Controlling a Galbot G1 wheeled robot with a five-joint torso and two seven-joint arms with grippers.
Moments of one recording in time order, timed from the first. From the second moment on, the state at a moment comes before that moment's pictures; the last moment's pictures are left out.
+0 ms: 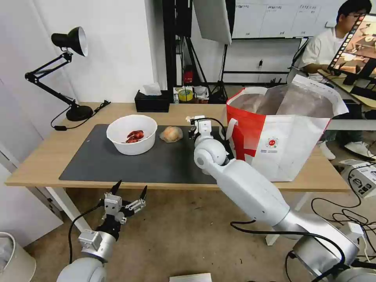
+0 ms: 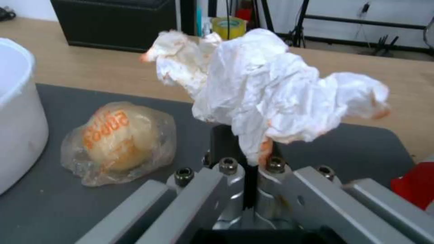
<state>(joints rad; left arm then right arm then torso) 1.63 -1.28 -0.57 -2.08 -0.24 -0.05 0.11 -0.35 1.29 -0.32 1.53 0.86 -0.52 0.77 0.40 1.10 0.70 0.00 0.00</state>
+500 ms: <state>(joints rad) 1.64 -1.29 -0.57 -2.08 -0.23 -0.05 0.10 -0.40 1.17 -0.29 1.77 0.90 -0.55 0.77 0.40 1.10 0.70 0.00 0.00</state>
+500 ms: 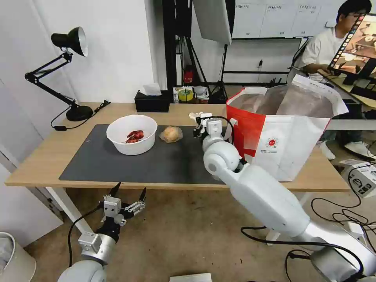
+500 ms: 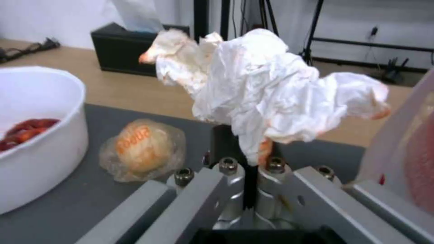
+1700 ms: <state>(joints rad) 1.67 -1.31 -0.56 -2.12 -0.20 -0.05 0.10 -0.36 0.82 0.06 2.00 1.24 -0.61 0.88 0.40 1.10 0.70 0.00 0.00</state>
